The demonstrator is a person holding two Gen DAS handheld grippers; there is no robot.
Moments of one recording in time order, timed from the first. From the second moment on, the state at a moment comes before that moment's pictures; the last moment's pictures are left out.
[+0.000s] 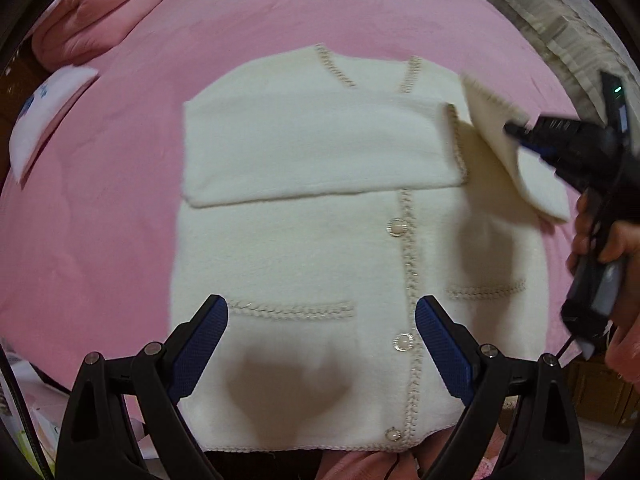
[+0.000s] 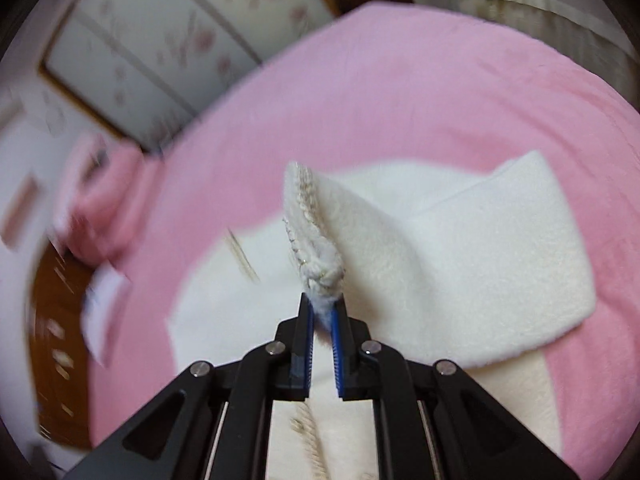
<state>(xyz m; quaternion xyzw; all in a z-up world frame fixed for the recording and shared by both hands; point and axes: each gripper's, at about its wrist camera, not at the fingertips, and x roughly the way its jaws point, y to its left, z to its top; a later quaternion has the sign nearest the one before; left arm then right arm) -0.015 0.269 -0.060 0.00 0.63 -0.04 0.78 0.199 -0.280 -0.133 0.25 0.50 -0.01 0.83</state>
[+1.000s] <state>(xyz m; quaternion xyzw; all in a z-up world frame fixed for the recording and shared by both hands) 0.140 0.132 -0.203 -0.15 0.71 -0.09 0.69 0.124 -0.337 -0.182 0.05 0.59 -0.04 0.80</state>
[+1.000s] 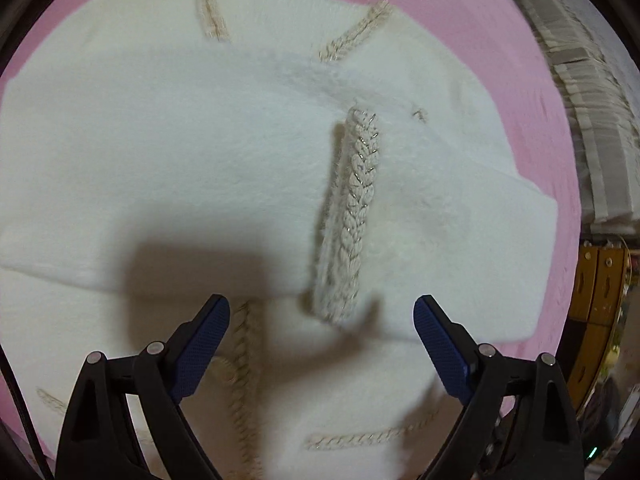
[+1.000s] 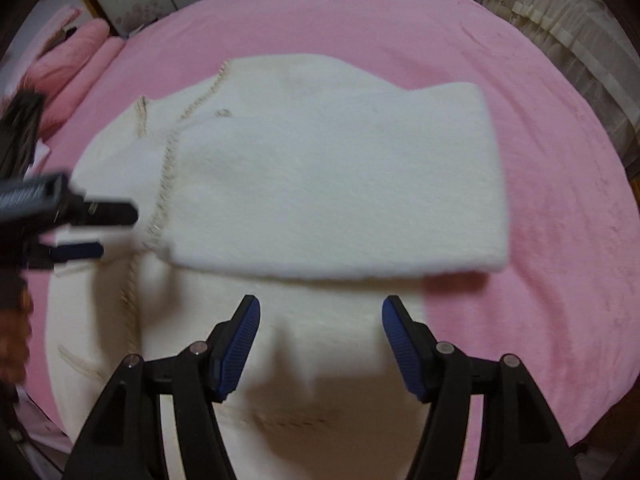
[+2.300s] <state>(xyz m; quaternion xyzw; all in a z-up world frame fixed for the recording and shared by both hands) 0.209 0.091 0.018 -0.22 0.52 -0.12 0.82 0.182 -0.354 -0.203 -0.05 0.59 -0.01 0.81</state>
